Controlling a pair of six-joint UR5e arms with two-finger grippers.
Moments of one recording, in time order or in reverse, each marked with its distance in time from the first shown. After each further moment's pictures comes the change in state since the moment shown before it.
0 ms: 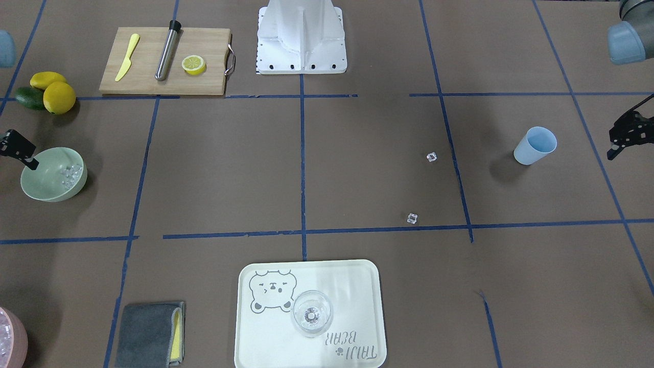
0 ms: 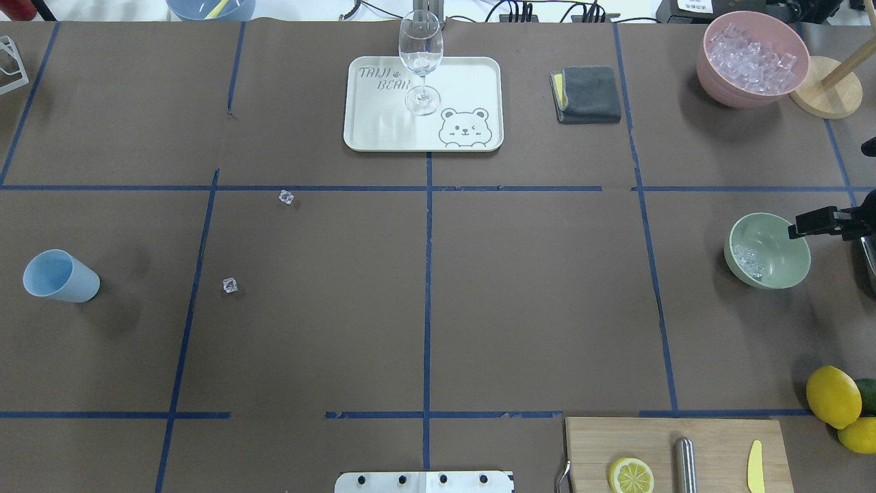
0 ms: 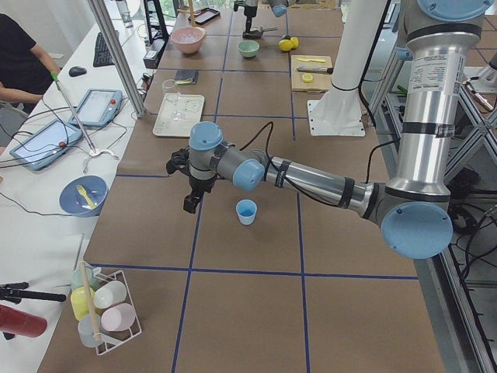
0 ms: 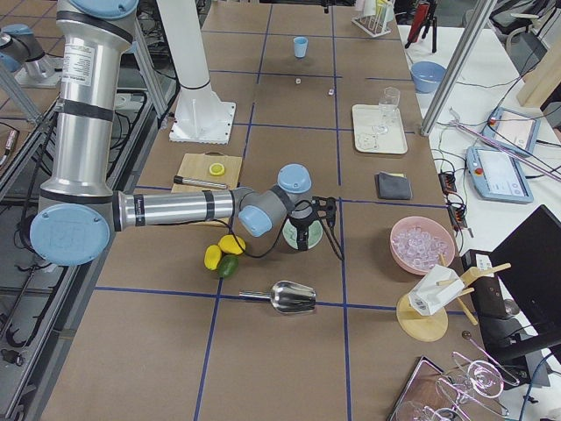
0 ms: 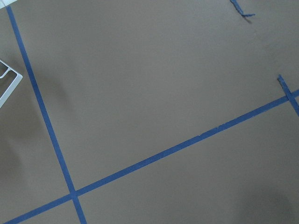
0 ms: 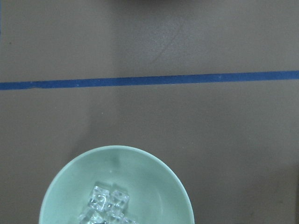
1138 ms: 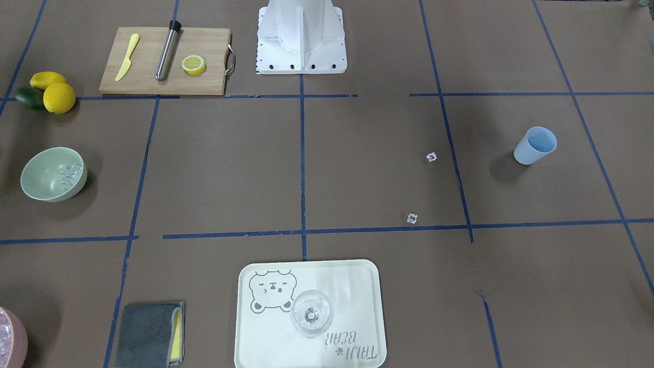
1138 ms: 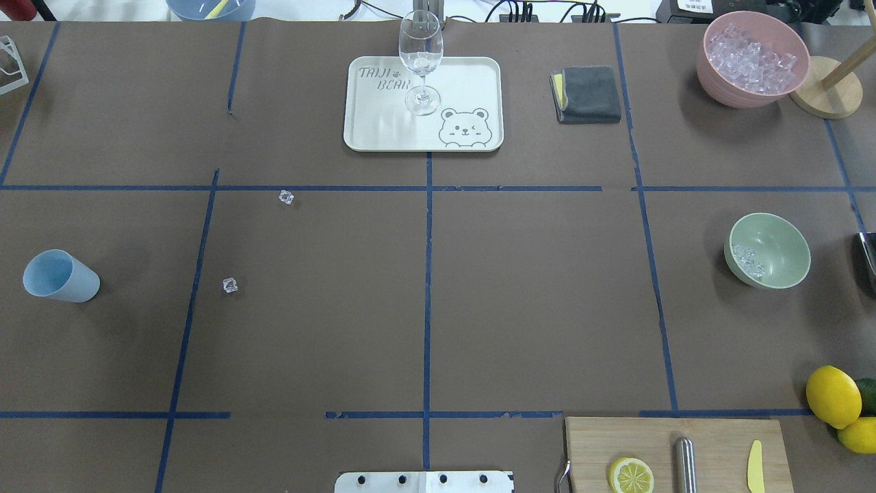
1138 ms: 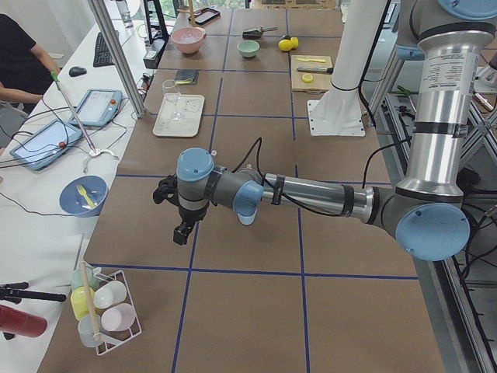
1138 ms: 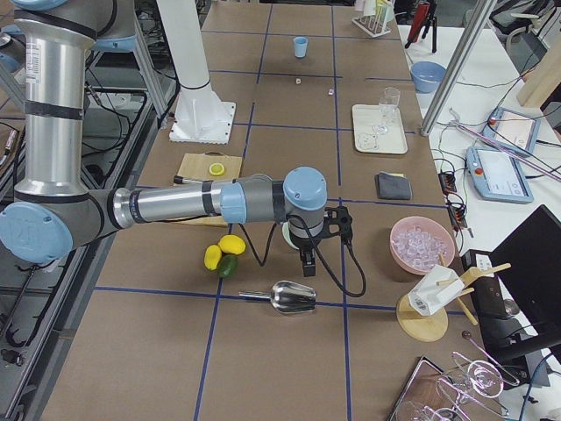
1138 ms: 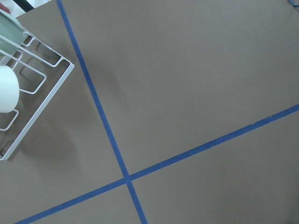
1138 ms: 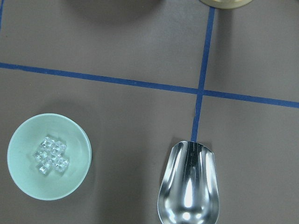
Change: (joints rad) left arm -0.176 0.004 0.148 0.032 -0.053 0.196; right arm 0.449 0.037 0.072 -0.585 0.226 -0.744
